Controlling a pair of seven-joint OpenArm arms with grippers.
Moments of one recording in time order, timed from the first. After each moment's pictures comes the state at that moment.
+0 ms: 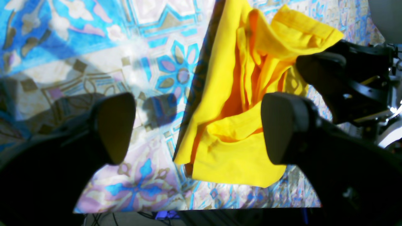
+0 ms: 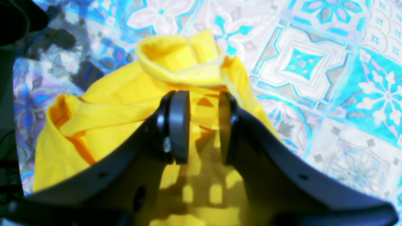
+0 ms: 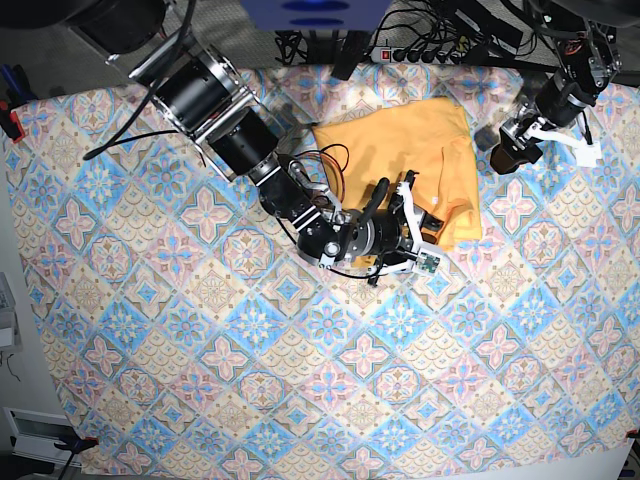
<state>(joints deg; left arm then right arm) 29.4 -12.0 -34.1 96.5 -61.5 -7.4 50.6 23.2 -7.1 -41.1 53.9 7.4 37.8 -23.4</state>
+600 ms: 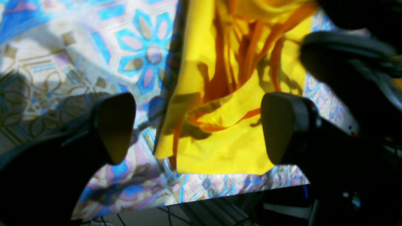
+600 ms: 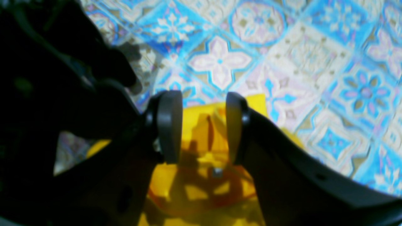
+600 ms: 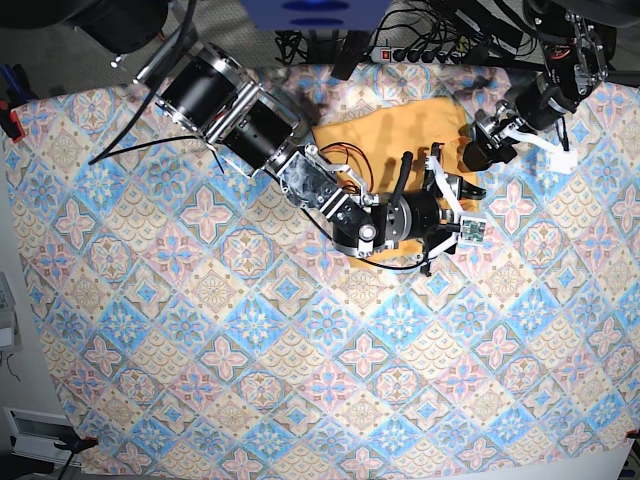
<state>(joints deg) 29.0 -13.5 -26.6 96.4 -61.3 -7.2 50.2 23.4 -7.9 -49.9 61.7 7.6 40.3 -22.8</state>
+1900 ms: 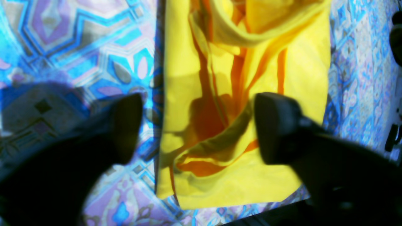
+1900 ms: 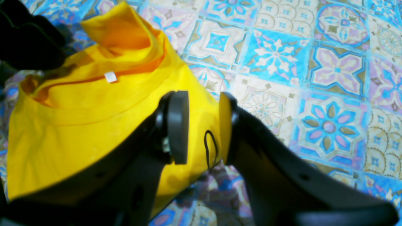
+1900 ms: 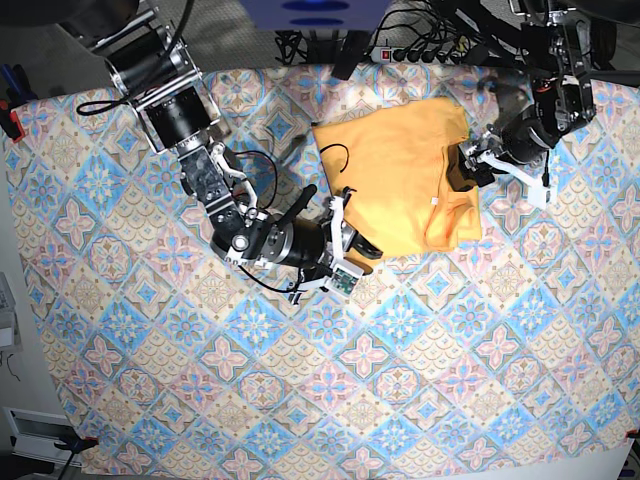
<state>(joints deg) 20.2 -15.0 -20.1 94.3 -48.6 -7.3 50.8 14.9 5.2 -28.2 73.4 7.6 39.5 -23.2</state>
